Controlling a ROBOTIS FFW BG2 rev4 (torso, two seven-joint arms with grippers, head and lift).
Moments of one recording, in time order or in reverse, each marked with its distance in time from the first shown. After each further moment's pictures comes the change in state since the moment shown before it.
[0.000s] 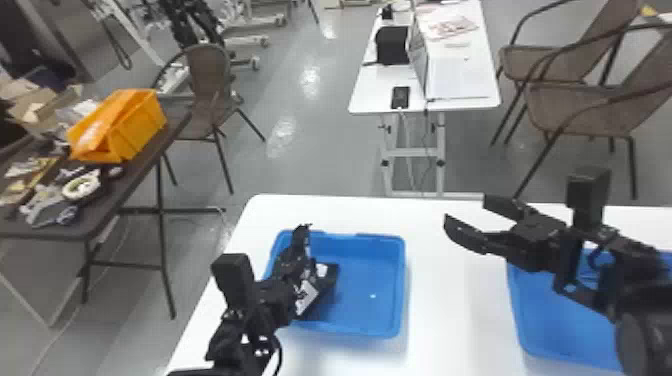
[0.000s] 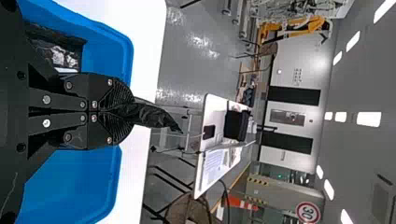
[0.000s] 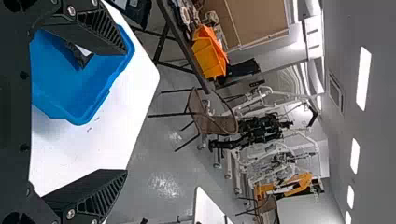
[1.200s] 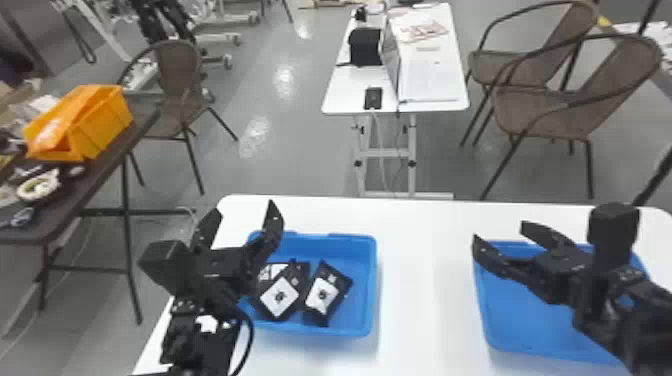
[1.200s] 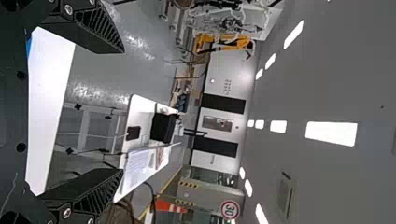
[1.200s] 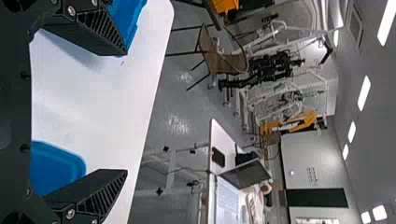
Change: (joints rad) left arm 0.029 0.000 -0.053 -0.103 0.112 -0.273 0.134; right arm 0.217 0.007 -0.152 -0.211 0.099 0.040 -0.179
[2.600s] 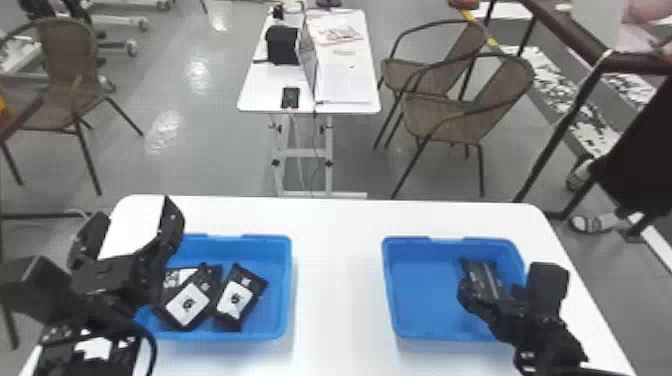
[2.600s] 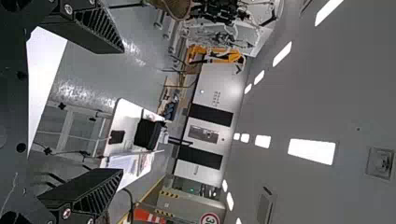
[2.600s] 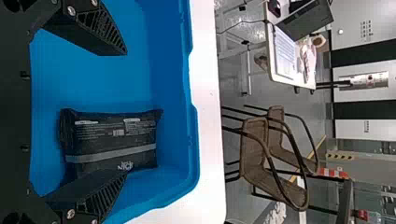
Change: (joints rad) left arm 0.034 0.014 -0.031 -0.039 0.063 -0.033 0.060; right arm 0.018 0.037 -0.200 0.253 0.052 -0.082 -0.328
